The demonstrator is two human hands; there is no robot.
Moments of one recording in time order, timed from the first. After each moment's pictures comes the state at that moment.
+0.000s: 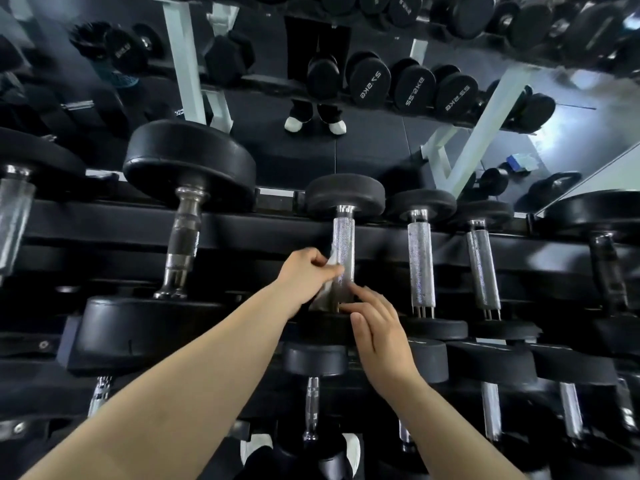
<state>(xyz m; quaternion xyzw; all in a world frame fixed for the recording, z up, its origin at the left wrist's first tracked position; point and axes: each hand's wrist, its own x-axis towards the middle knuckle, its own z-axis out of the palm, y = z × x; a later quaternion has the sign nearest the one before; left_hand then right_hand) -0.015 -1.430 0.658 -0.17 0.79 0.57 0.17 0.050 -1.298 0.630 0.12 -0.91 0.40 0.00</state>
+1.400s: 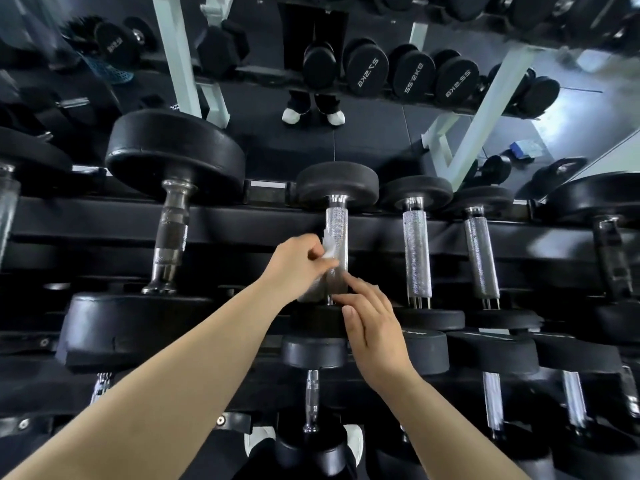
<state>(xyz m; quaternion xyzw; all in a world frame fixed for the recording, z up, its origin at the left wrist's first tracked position) -0.016 -1.432 0.656 -0.08 0.89 0.44 0.10 0.050 -1.296 0.621 0.15 -0.90 0.40 0.06</state>
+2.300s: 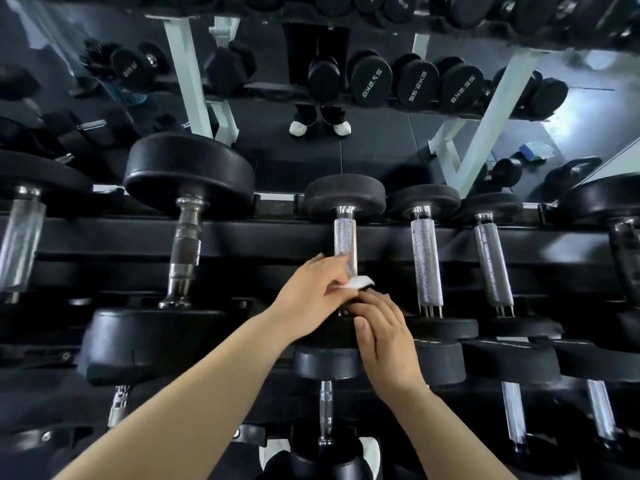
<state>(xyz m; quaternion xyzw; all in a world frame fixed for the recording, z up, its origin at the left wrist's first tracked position) 0.010 -1.433 0.662 0.11 0.89 0.43 0.06 0.053 -1.297 0.626 0.15 -0.92 0.37 0.07</state>
